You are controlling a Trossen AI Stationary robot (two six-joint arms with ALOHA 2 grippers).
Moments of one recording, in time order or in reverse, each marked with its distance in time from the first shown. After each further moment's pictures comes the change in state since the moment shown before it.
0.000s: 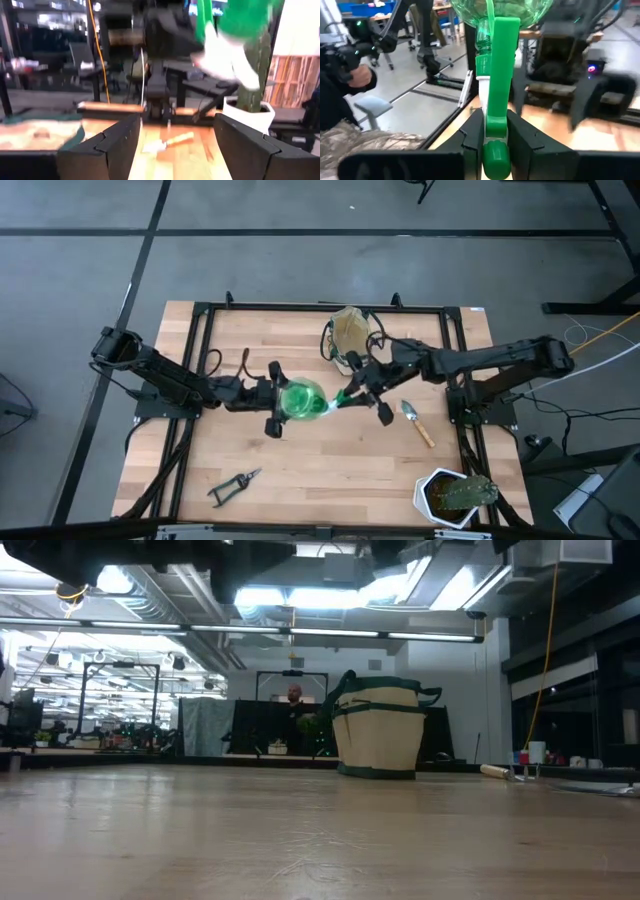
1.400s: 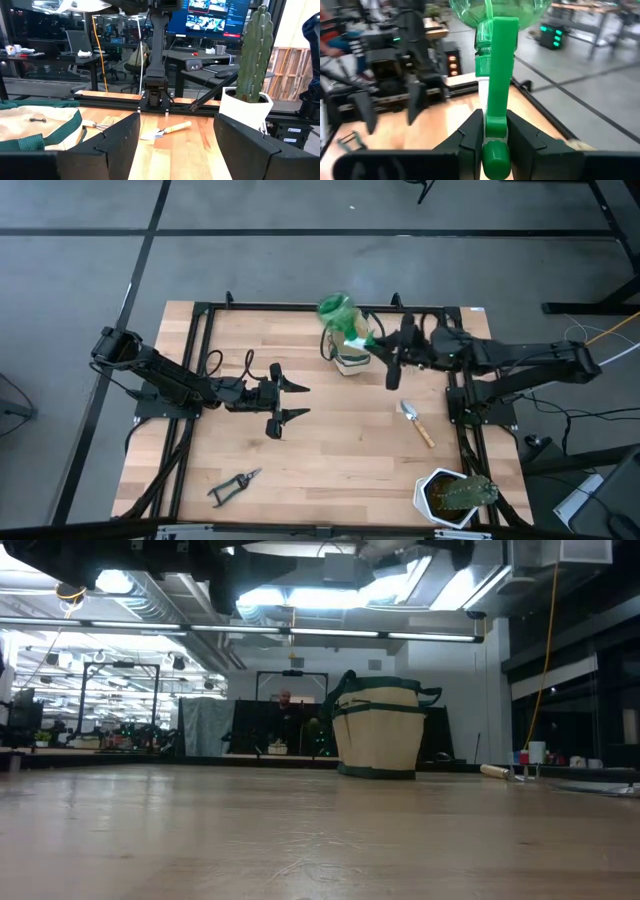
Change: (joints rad) left arm -0.002 0.000 0.000 -0.048 0.009 -0.030; right arm -0.014 -0.308 0.000 -0.374 0.765 0.145
